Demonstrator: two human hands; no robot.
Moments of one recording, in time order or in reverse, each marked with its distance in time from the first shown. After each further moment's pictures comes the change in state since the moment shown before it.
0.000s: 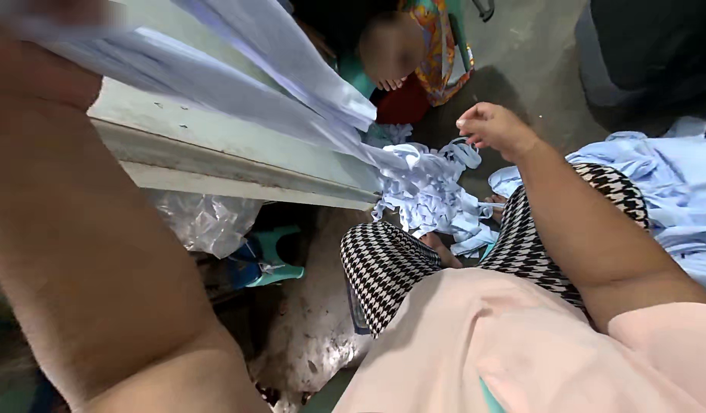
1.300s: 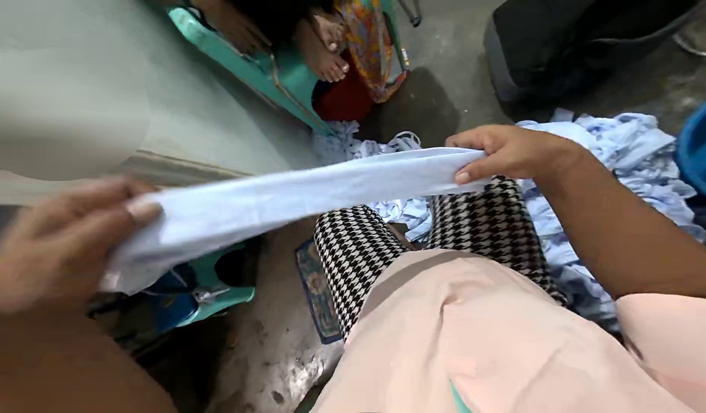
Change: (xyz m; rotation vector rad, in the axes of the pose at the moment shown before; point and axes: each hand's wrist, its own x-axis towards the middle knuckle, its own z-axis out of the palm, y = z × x) left_hand -0.197 -0.031 0.028 0.403 -0.413 -0.256; right_hand -0.151 -0.036 -0.040 0.099 -0.590 -0.223
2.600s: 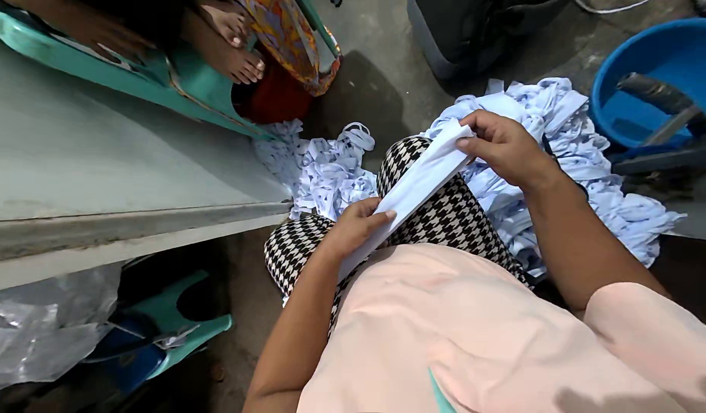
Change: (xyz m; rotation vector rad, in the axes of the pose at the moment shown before) left_hand 0.091 -0.033 0.322 -0.497 -0.703 -0.232; right_hand -0.084 0.060 -0.014 -0.239 0.818 0.078
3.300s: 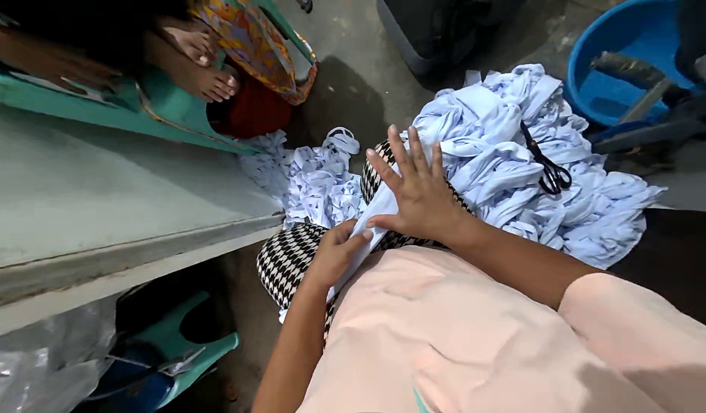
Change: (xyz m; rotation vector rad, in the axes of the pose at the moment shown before) left_hand -0.021 -0.021 0.005 0.056 0.099 0.025; right_hand -0.028 0.006 0.108 -0.936 0.154 -0.252
